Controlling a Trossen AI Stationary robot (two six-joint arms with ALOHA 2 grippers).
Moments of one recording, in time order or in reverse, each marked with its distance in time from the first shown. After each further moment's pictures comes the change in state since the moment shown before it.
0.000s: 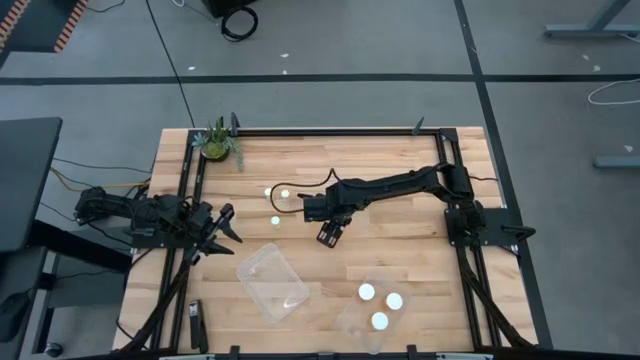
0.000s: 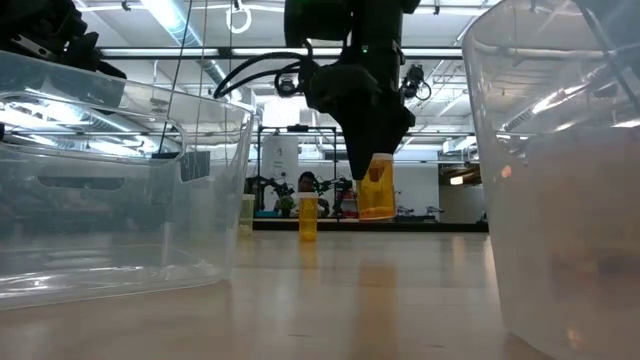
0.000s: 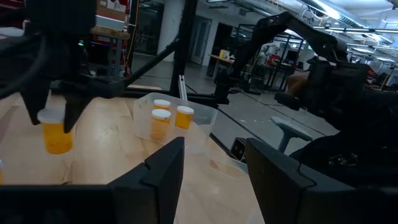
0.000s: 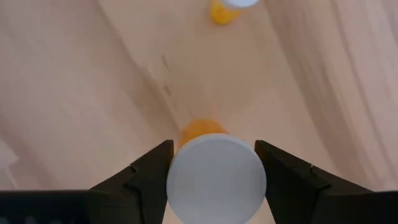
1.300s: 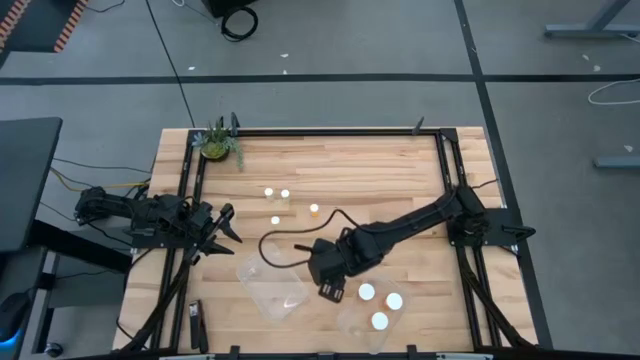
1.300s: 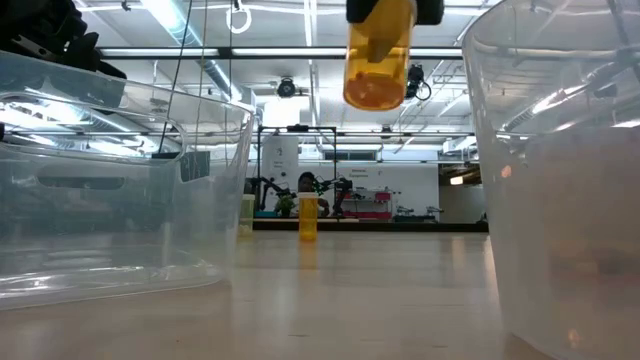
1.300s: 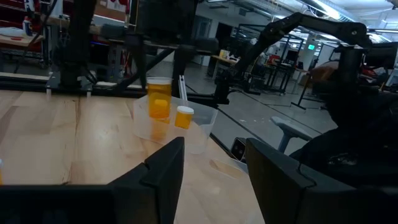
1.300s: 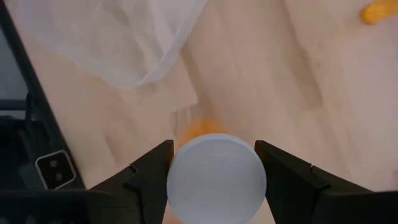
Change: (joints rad) left arm 0.000 0.000 0.000 0.000 0.000 0.000; right arm 0.343 0.000 0.258 -0.066 0.019 0.213
